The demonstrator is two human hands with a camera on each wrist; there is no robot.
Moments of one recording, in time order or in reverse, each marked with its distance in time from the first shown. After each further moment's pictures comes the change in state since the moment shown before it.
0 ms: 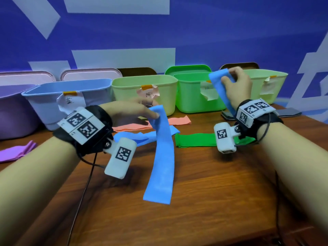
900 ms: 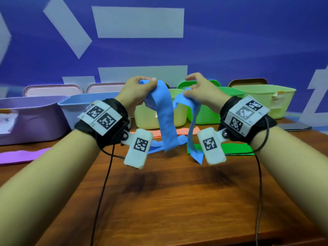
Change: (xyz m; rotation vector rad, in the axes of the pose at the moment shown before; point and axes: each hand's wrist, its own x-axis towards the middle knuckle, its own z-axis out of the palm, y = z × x) left_hand -0.024 0.042 -0.022 -0.154 0.678 0.180; right_hand -0.052 -0.133 0.022 0.096 -0.637 -0.018
